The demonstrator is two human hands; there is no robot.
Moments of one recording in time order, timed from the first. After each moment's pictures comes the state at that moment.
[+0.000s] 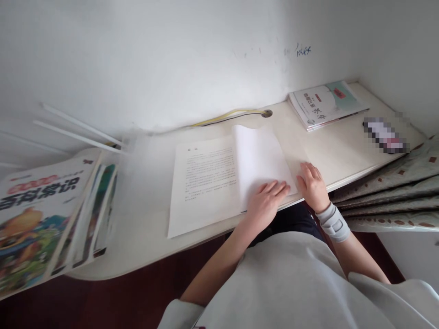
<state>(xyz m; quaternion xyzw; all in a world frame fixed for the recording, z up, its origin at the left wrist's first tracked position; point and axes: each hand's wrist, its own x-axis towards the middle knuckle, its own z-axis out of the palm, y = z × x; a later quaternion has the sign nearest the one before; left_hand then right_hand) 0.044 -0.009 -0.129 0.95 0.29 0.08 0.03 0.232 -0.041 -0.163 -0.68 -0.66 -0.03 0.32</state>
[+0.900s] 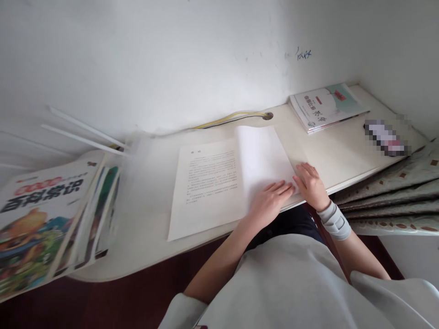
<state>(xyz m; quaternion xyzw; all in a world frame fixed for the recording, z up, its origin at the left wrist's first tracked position) 0.053 0.001 -0.128 0.97 0.23 0.11 0.03 0.236 -0.029 -0.162 -0.66 -0.67 0.06 0.33</state>
